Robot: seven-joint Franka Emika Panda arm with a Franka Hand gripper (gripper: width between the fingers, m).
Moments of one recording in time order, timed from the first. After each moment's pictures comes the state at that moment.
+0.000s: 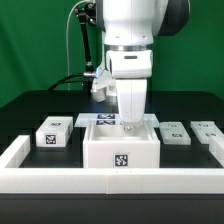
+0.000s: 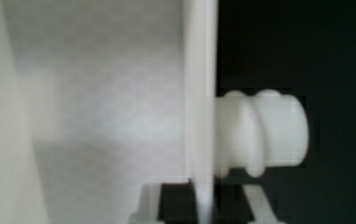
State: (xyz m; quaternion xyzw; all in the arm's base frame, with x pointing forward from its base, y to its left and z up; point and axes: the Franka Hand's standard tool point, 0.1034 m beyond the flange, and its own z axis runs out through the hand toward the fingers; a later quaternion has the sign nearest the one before) arm 0.499 0.001 0.031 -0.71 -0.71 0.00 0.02
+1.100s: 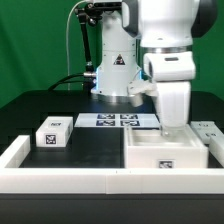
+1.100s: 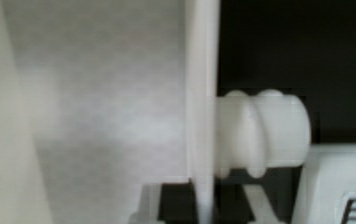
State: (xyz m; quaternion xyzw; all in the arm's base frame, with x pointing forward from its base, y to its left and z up) arm 0.516 0.076 0.031 -0.71 -0.70 -0.01 0.02
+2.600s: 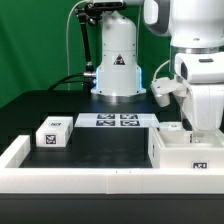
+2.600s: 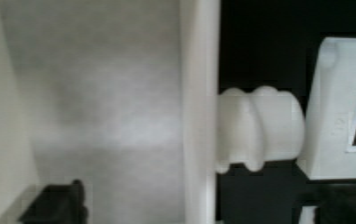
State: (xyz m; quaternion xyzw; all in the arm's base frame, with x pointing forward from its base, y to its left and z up) arm 0.518 0.106 0.033 -0.71 -0.70 0.01 0.04
